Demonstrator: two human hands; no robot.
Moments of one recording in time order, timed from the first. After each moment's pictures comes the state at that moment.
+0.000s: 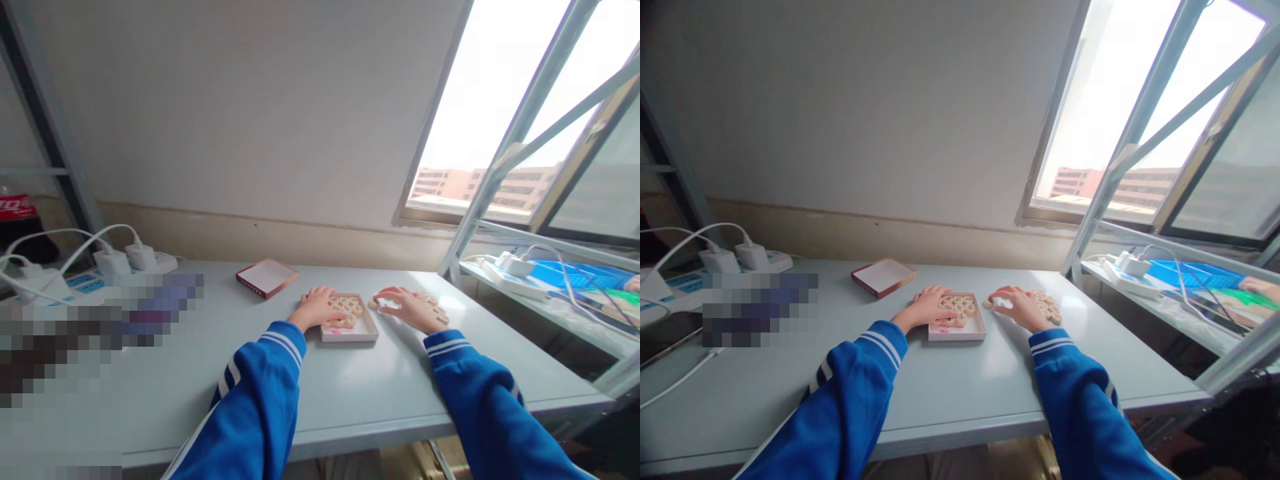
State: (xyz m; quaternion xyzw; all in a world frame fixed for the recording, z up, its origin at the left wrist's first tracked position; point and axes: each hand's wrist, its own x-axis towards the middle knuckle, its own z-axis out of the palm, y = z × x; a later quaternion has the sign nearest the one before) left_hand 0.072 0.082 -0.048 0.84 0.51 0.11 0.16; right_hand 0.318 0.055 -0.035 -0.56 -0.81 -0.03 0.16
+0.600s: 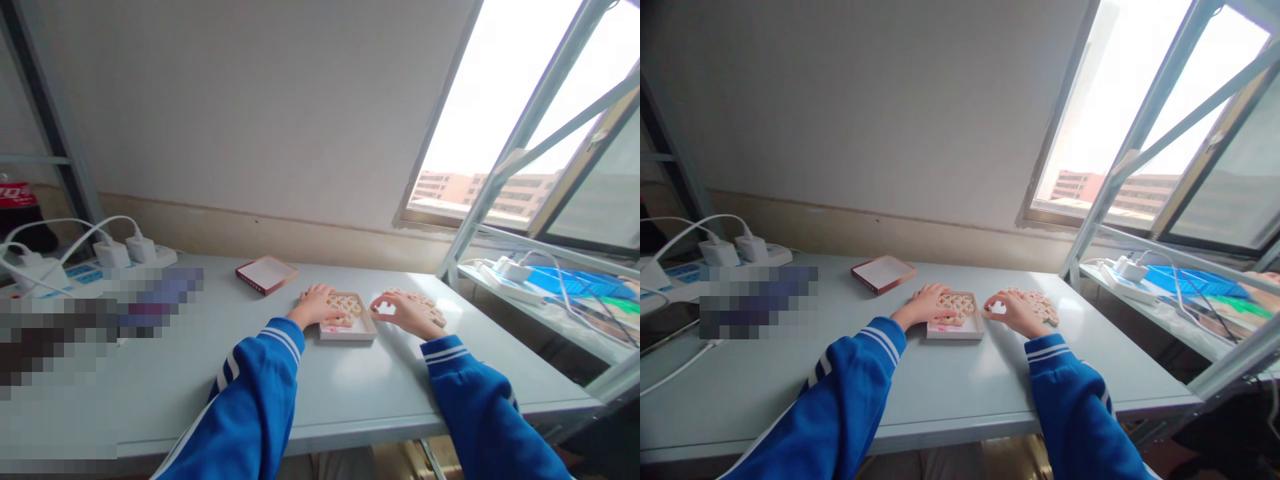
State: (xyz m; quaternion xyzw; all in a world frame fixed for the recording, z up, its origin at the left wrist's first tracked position) left_hand 0.073 0.080 -0.046 0.83 0.51 0.13 0.18; right_hand 0.302 0.042 -0.028 -0.54 -0.82 -0.01 0.16
